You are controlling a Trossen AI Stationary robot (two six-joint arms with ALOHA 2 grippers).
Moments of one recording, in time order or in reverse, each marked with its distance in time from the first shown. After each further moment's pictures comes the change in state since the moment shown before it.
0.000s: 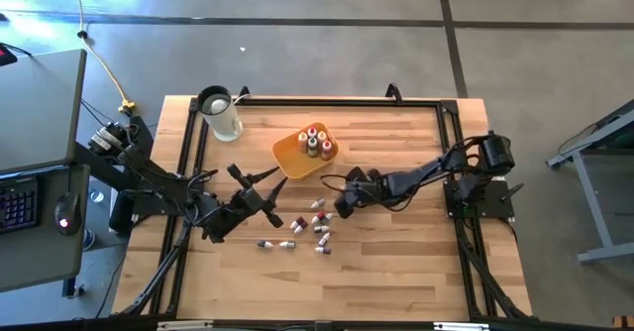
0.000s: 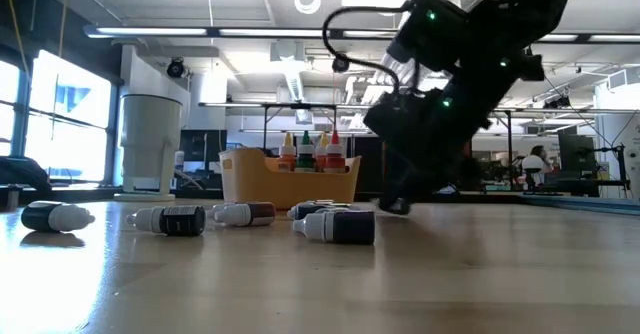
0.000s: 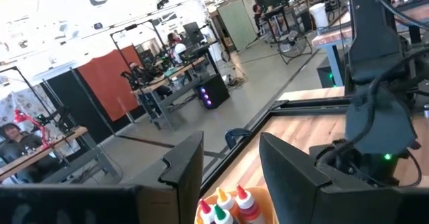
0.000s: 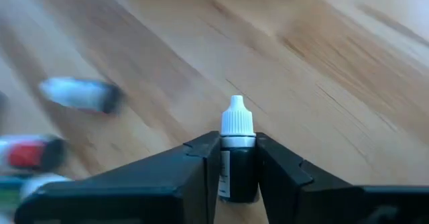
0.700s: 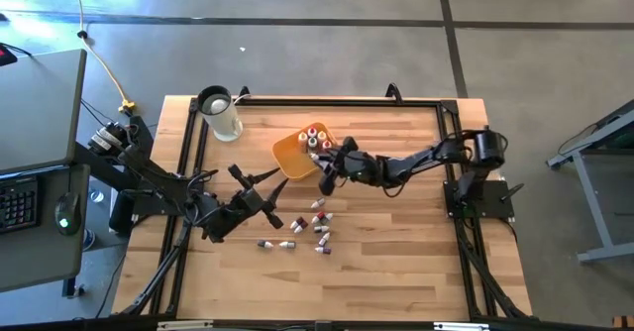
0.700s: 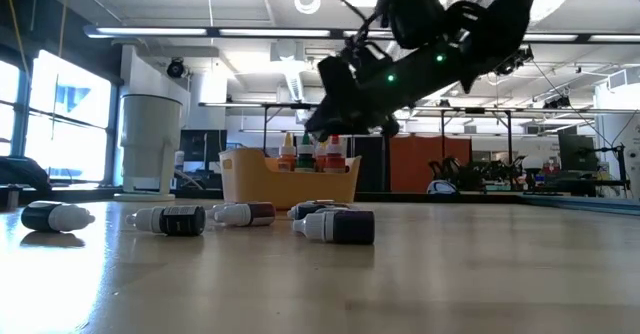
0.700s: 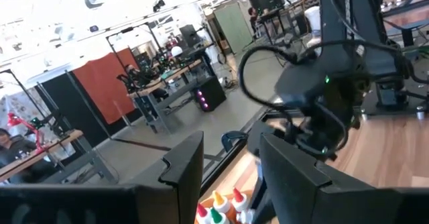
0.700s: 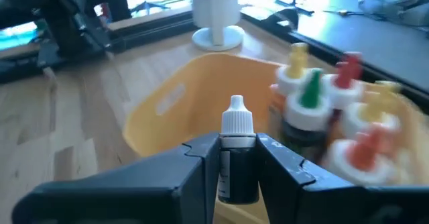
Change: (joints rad) left arm 0.000 0.000 0.000 0.001 0.019 -0.001; right arm -0.156 0.048 0.030 0.654 0.005 -0.623
